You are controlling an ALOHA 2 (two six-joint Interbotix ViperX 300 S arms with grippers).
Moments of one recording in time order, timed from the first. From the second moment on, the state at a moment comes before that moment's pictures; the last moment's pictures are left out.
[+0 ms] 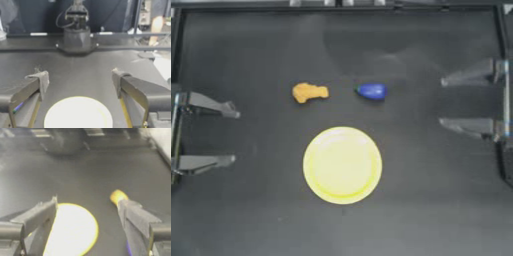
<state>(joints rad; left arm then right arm) 0.03 -0.99 1.17 0.00 -0.21 0.01 -0.24 -0.87 0.93 0.00 0.26 -0.01</state>
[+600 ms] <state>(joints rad) 0.07 -0.95 1.16 -0.01 -0.19 0.00 -0.41 -0.48 0.60 0.04 0.66 -0.18</state>
